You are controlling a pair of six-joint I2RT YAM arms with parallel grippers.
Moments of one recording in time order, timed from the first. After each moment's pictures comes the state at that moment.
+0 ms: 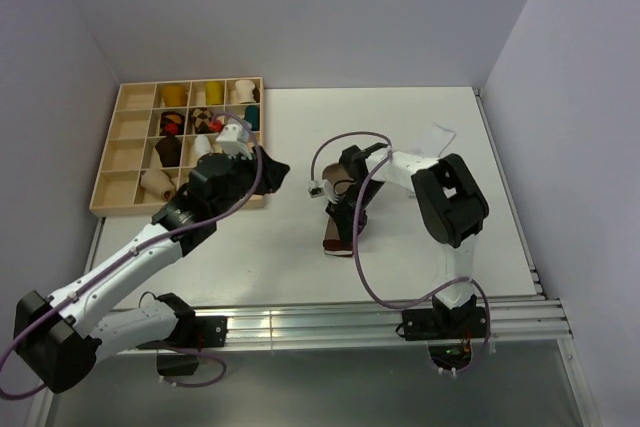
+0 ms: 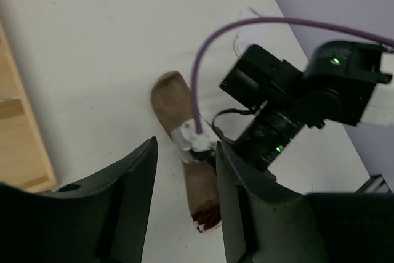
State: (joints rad) left arm -0.63 1.02 0.82 -0.01 -0.07 -0.53; right arm 0.52 1.95 1.26 -1.01 -0.75 -0.72
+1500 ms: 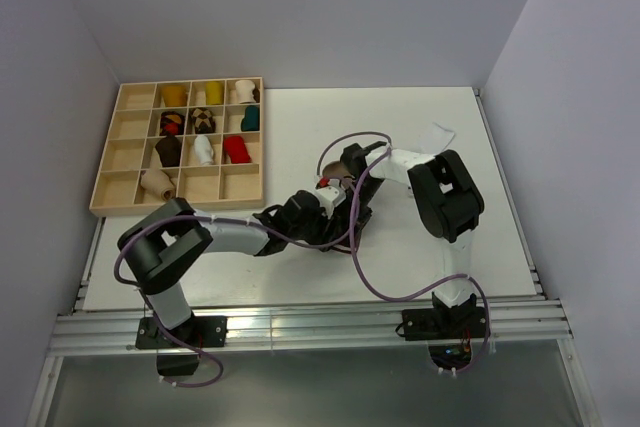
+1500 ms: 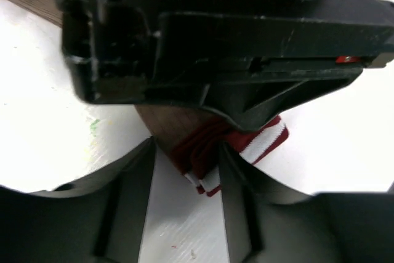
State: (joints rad) left arm -0.94 1.73 0.78 0.31 0.09 -0.28; right arm 0.48 2.02 1.30 -0.98 -0.61 -0.42
